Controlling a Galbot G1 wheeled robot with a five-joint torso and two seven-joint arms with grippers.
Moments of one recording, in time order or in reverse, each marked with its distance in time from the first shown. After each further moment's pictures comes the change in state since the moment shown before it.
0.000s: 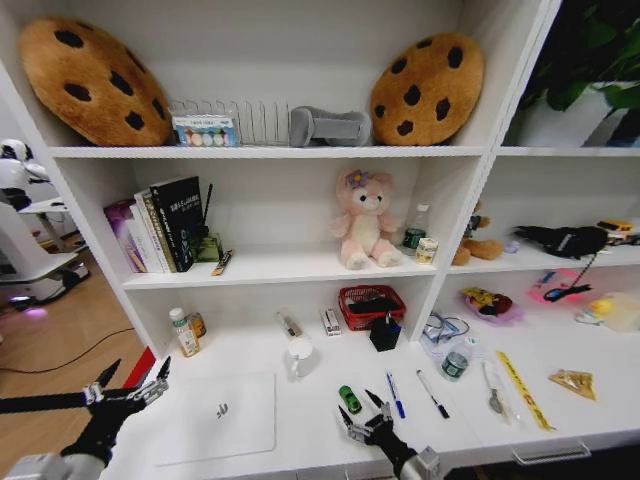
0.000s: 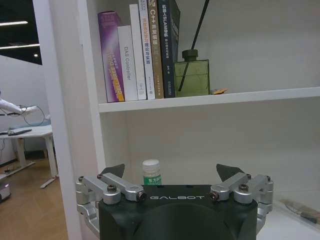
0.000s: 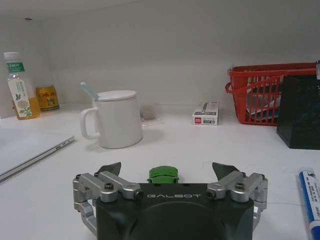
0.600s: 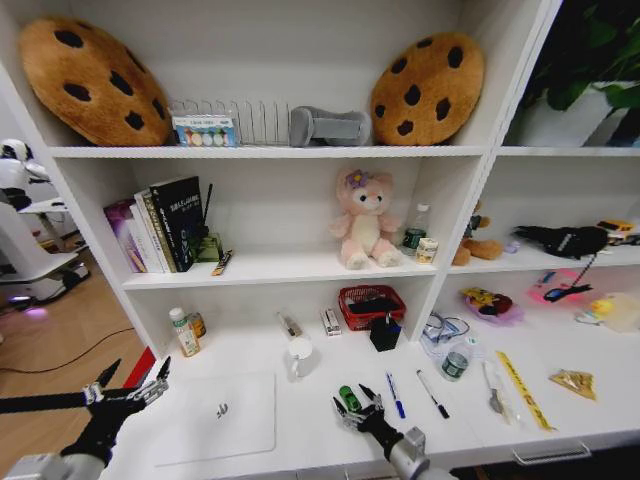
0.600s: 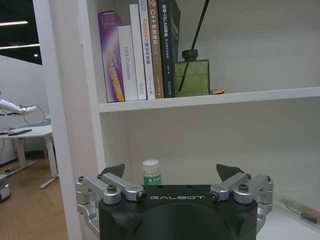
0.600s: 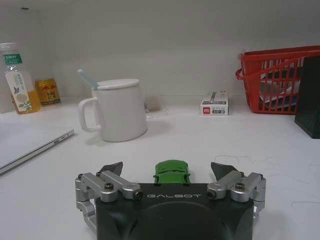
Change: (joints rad) left arm 0.000 0.000 0.000 0.000 0.000 0.000 0.000; right arm 0.084 -0.004 -0.074 -0.066 0.005 -0.030 0.030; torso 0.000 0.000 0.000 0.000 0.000
